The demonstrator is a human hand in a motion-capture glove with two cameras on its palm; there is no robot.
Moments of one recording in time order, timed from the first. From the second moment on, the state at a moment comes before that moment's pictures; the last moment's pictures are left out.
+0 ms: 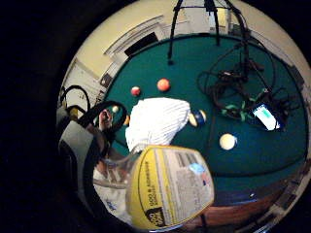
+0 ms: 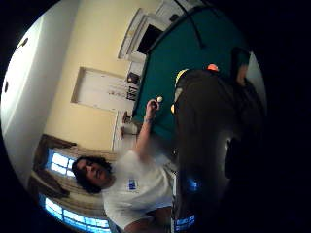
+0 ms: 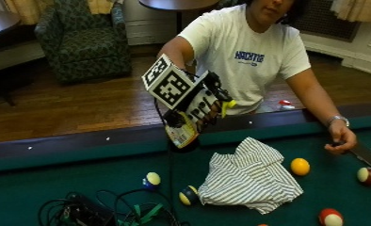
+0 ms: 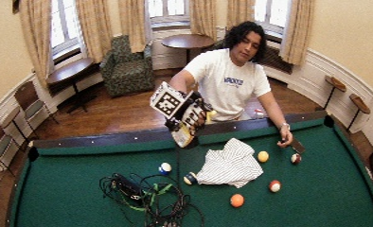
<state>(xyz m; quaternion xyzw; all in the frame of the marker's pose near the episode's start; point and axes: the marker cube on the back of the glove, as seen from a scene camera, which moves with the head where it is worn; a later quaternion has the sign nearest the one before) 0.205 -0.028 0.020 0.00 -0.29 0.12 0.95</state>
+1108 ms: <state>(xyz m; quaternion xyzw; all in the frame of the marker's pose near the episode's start) 0.117 -0.082 0.167 -0.43 -0.01 0.08 0.90</state>
